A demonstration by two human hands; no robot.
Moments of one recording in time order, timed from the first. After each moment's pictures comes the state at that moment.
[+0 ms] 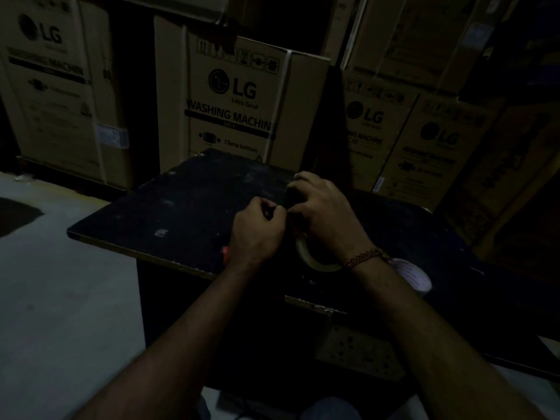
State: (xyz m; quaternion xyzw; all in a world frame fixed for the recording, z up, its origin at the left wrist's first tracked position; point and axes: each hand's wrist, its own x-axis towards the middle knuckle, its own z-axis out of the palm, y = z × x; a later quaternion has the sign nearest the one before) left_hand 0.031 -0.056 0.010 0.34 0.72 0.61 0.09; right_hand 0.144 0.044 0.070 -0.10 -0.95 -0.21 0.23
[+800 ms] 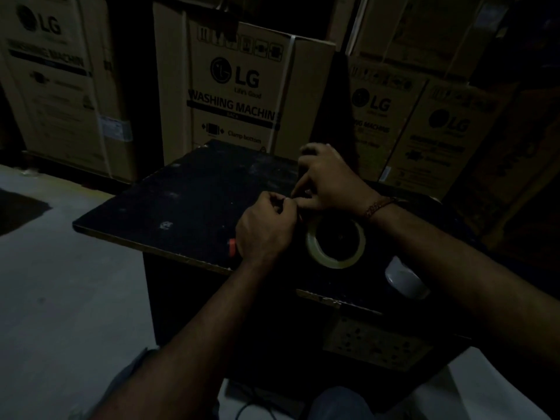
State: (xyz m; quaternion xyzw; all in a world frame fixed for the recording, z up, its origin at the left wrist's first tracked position) left_hand 0.043 -0.050 0.009 0.30 0.77 0.56 0.05; right_hand 0.123 0.061 0.111 -0.11 -0.98 -0.13 0.11
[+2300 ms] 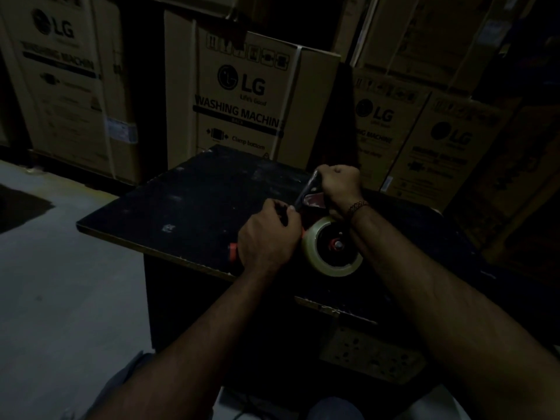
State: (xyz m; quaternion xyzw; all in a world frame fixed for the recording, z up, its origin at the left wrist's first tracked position) left_hand 0.050 -0.048 0.005 0.31 0.80 0.51 -0.01; right_hand 0.083 0.105 0.077 -0.42 -0.68 0.41 0.44
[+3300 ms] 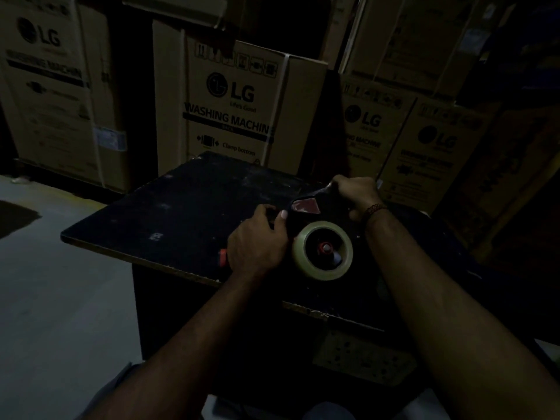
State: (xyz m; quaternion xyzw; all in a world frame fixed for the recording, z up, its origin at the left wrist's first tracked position) left_hand 0.049 -0.047 0.003 0.34 0.80 0.49 -0.02; right_hand 0.131 0.123 0.102 -0.50 -0.63 0.44 0.40
